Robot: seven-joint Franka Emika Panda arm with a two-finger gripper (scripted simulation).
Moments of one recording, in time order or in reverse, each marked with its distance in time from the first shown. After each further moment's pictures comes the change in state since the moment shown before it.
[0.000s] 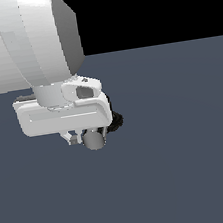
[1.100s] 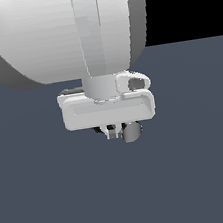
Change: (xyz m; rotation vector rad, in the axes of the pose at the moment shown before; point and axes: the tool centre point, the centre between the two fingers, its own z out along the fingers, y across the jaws) arm 0.000 0.095 -0.001 -0.001 -0.009 -0.017
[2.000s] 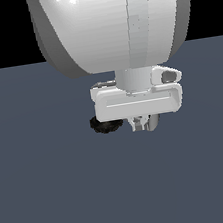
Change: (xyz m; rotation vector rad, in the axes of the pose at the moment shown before) arm 0.018 0.068 0.000 0.001 0.005 0.003
